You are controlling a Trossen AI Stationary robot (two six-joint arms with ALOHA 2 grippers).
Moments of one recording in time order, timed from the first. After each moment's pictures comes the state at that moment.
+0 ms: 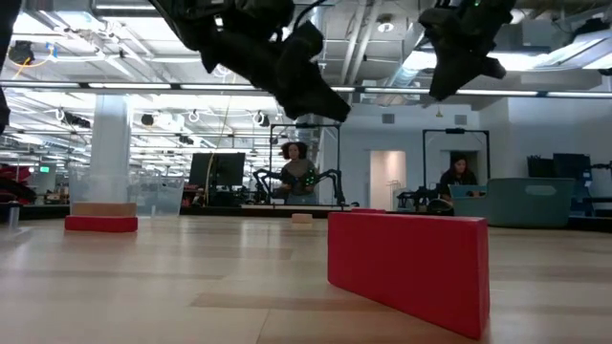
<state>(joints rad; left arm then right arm) 0.20 1.69 1.06 0.15 0.16 0.13 -0.25 1.14 1.11 -0.91 0.23 0.63</state>
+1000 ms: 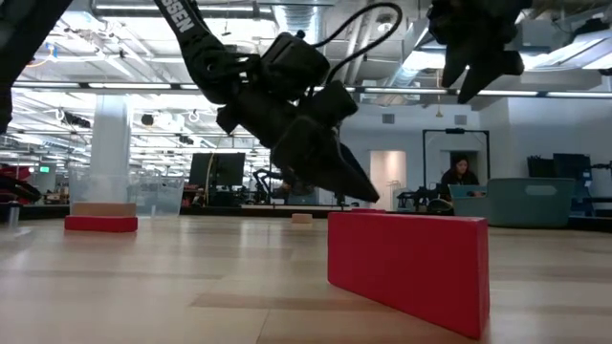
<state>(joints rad) 0.09 2.02 1.08 0.31 0.29 0.25 -0.02 1.19 1.11 -0.99 0.15 0.82</state>
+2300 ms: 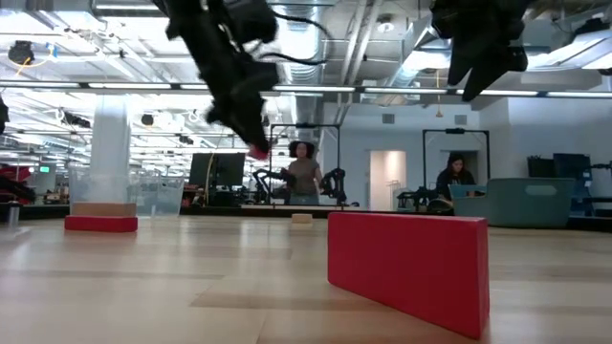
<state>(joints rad) 0.24 1.55 1.09 -0.53 -0.18 -0.24 0.05 1.20 1.11 -1.01 0.19 0.83</state>
